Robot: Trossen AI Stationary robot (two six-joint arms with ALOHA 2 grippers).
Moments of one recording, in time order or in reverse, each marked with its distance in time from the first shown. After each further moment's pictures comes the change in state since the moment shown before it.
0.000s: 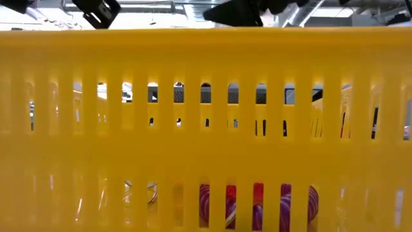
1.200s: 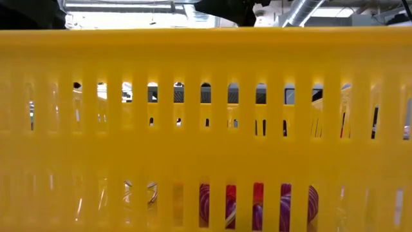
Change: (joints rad) left arm -0.163 0.459 0.254 -0.840 0.041 0.161; right arm -0.038 -0.010 0.030 0.071 0.087 0.144
